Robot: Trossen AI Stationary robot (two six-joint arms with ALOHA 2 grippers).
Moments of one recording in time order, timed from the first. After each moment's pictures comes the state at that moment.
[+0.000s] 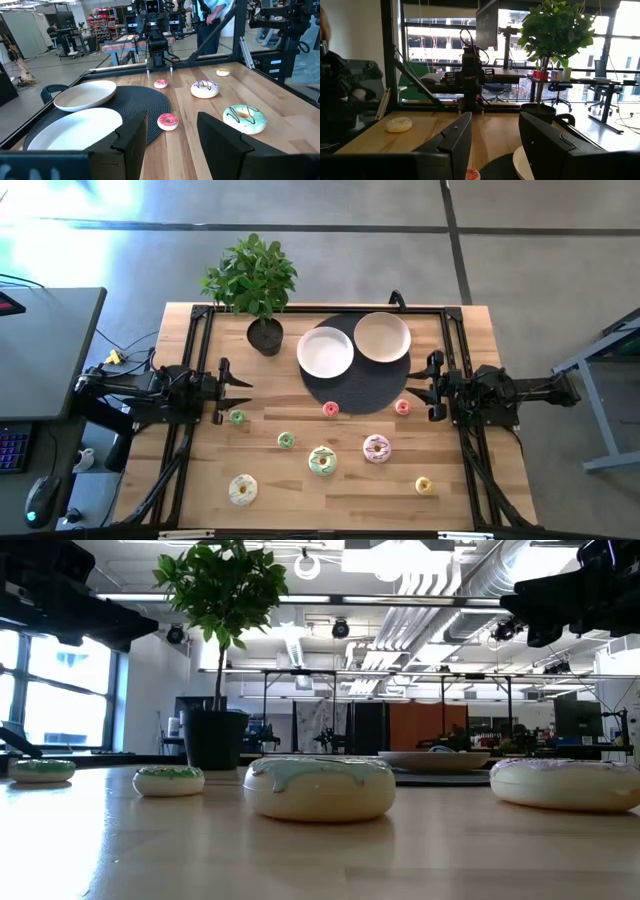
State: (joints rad) left arm -0.12 0.01 0.07 -0.09 -0.10 0.13; right arm 0.06 0.01 0.01 0.18 0.11 -0.05
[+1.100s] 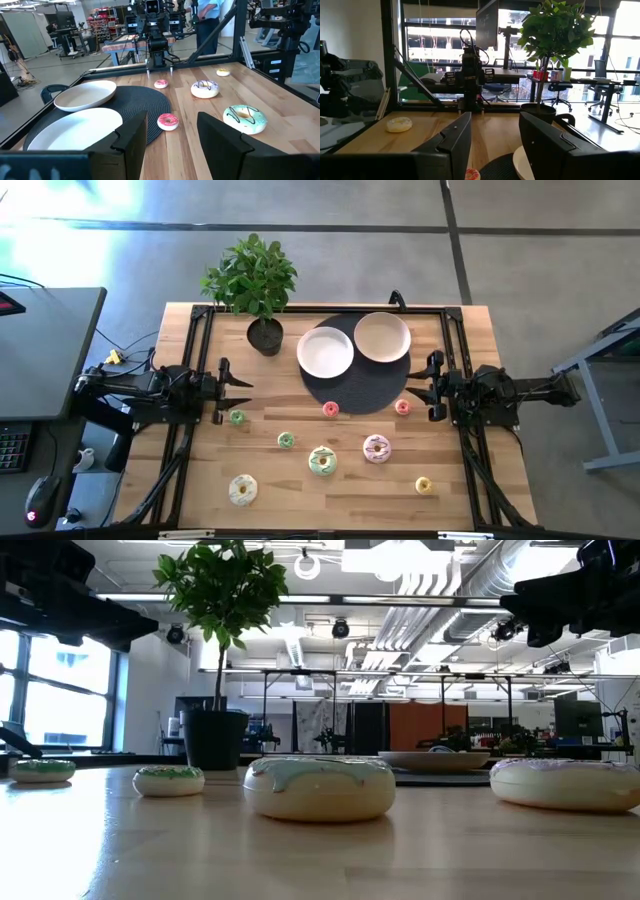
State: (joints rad) left arm -0.12 0.01 0.07 -0.09 -0.10 0.13; right arm 0.06 0.01 0.01 0.18 0.11 -0.05
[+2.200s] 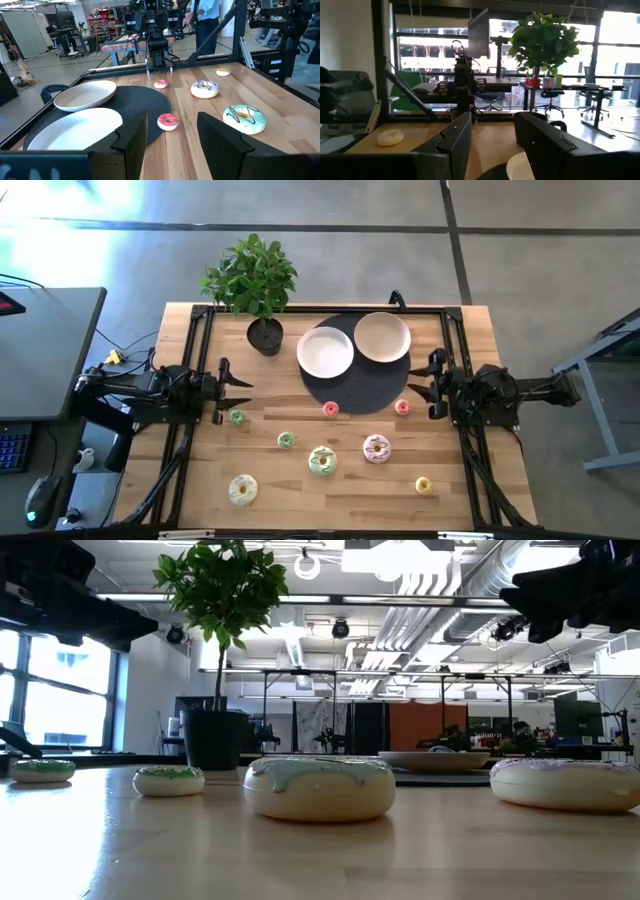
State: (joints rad) left arm -0.12 0.01 0.07 -0.08 -0.10 0.13; right arm 0.06 0.01 0.01 0.23 0.16 -0.05
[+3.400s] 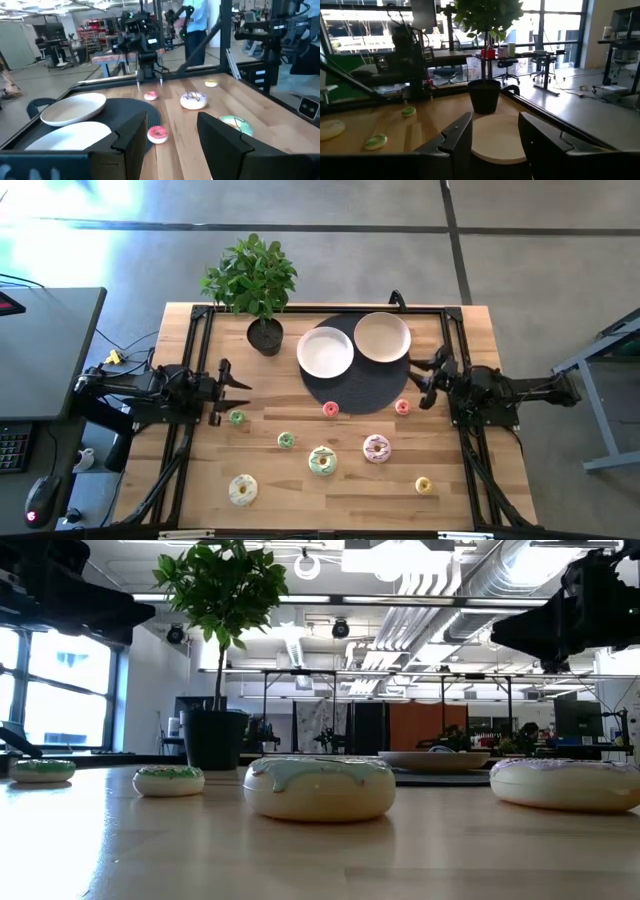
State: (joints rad) left arm -0.12 0.01 0.07 -0.02 -0.03 0.13; right arm 0.06 0.02 0.01 0.08 0.43 0.03
